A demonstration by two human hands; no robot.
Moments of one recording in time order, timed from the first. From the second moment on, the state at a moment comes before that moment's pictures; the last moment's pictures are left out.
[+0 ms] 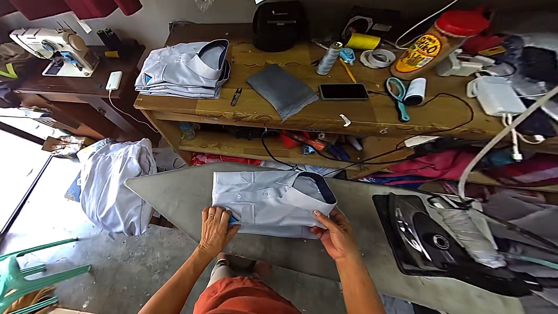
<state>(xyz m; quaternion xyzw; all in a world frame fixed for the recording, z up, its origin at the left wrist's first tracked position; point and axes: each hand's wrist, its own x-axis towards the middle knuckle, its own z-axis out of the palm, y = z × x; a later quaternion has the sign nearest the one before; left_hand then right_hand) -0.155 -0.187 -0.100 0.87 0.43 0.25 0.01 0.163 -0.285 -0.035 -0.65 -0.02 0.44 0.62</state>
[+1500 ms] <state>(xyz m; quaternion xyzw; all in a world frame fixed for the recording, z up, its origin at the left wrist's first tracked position) -0.225 -0.199 -0.047 0.66 0.58 0.15 0.47 0.028 -0.216 -0.063 -0.49 -0.81 0.23 0.21</state>
